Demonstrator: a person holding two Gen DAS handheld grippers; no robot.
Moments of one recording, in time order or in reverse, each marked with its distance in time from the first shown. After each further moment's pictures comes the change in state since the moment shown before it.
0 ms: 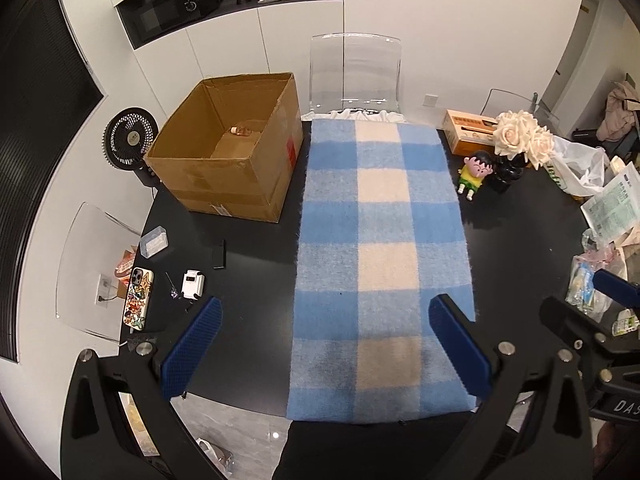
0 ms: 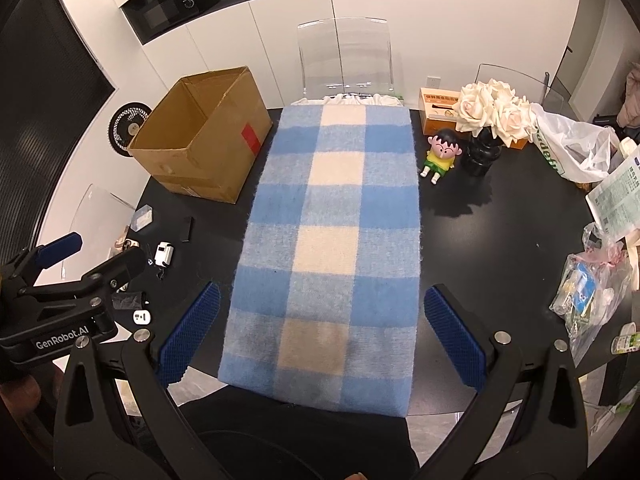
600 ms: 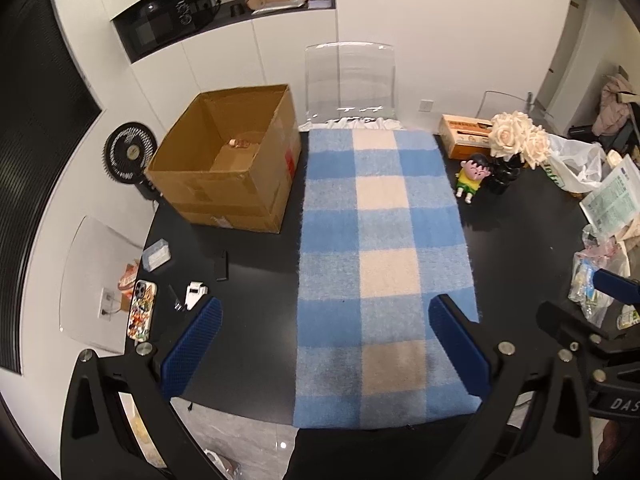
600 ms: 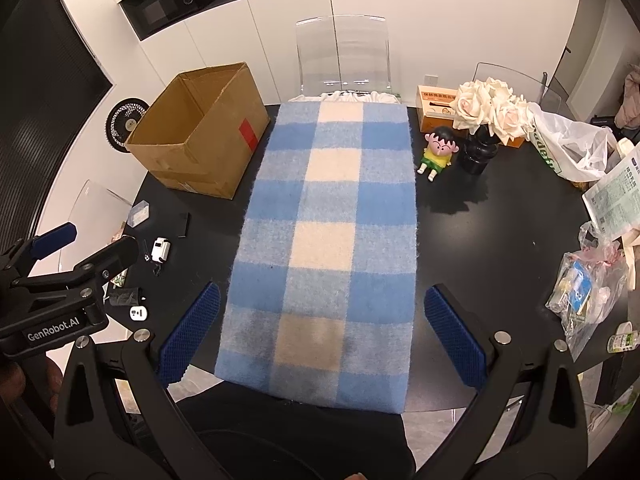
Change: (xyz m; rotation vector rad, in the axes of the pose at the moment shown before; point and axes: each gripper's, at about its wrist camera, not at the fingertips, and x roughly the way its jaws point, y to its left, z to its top) left arm -0.007 -0.001 -0.002 0.037 -0.044 -0.009; right arm -0.001 0.000 -0.004 -0.005 0.015 -0.015
